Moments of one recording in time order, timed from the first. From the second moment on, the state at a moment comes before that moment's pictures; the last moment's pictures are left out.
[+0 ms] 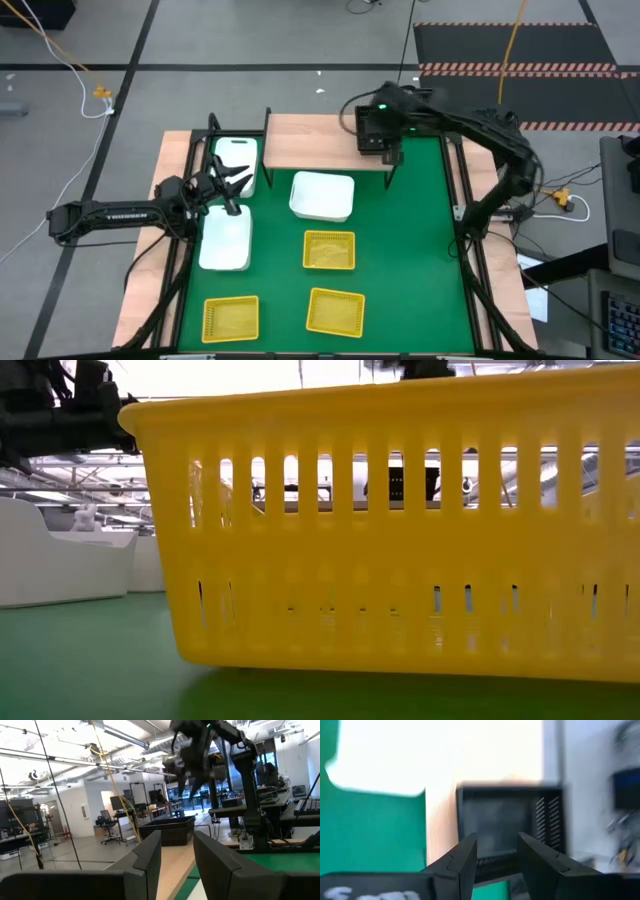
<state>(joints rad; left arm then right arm) 0.28 0.52 0.01 0.82 -0.06 0.23 -0.43 1.57 1.83 -1.30 0.18 -0.51</state>
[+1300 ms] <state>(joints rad) 0.28 0.52 0.01 0.63 -0.11 0.07 0.25 1.21 0.39 0.78 0.11 -0.16</state>
